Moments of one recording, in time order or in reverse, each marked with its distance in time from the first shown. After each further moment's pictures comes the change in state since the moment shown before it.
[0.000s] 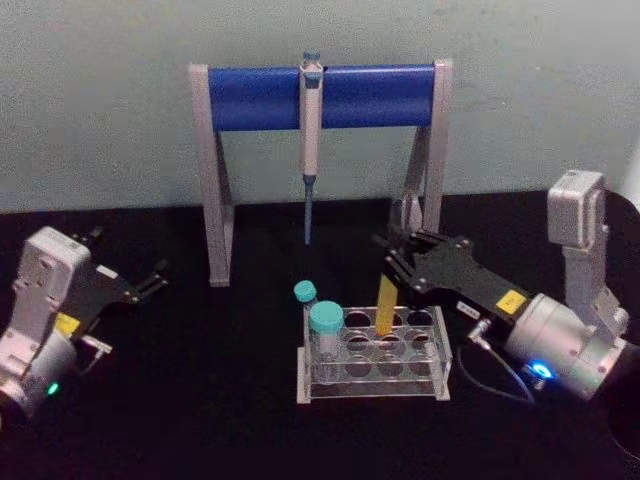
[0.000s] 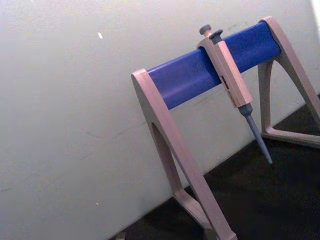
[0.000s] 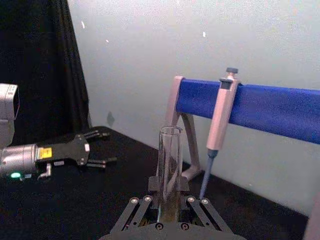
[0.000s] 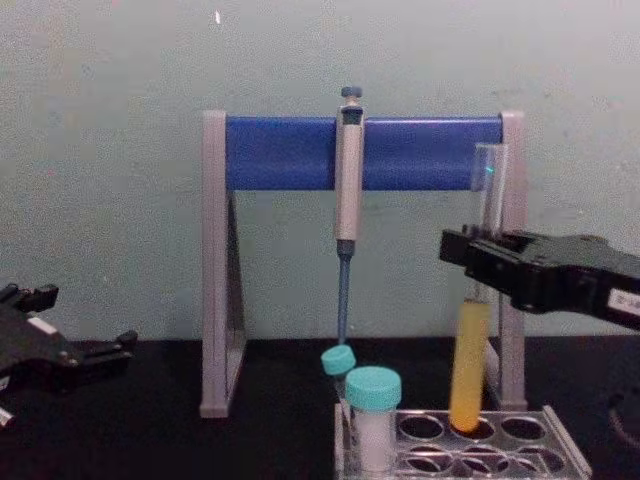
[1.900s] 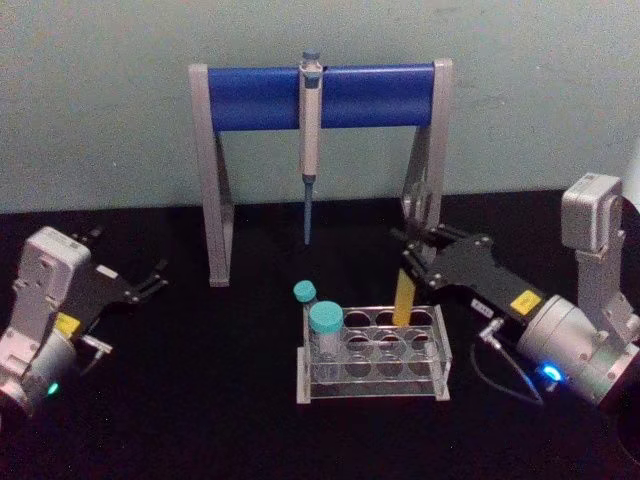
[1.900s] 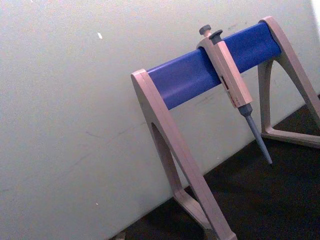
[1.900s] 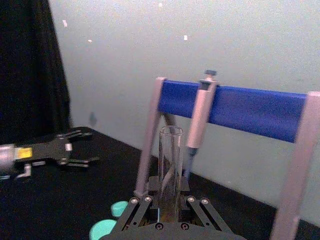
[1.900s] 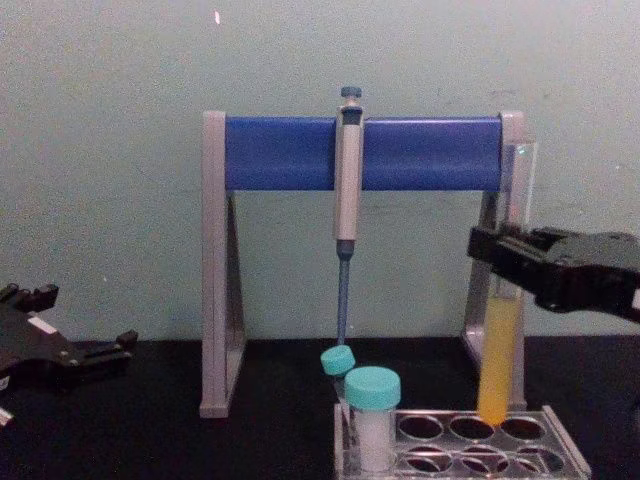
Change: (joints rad) left arm 0.000 0.000 0.000 0.000 0.000 0.000 0.000; right arm -0.040 -0.006 0.033 -0.026 -0.043 -0.020 -0.055
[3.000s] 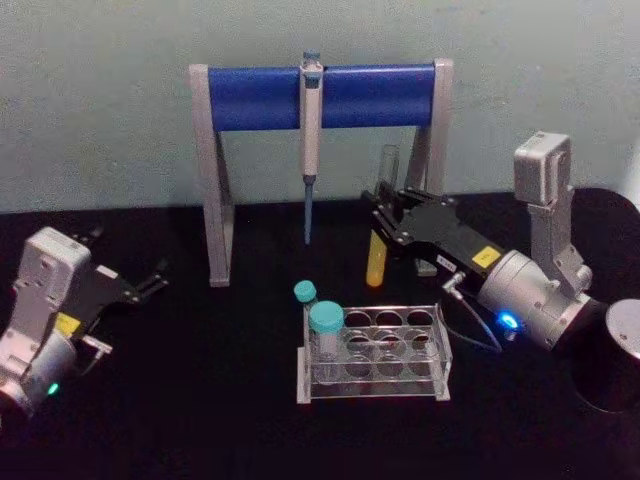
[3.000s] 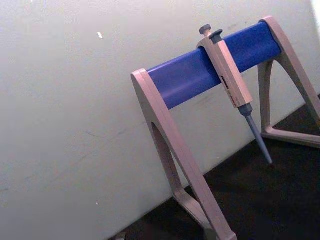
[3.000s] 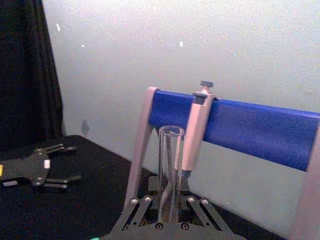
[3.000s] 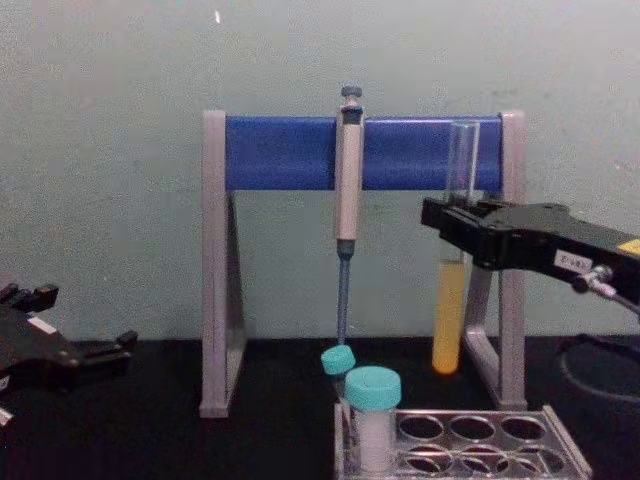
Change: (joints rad) left arm 0.000 0.000 0.000 0.000 0.000 0.000 0.000; right arm 0.192 -0.077 -0.066 0.206 -0.013 -0.040 0.015
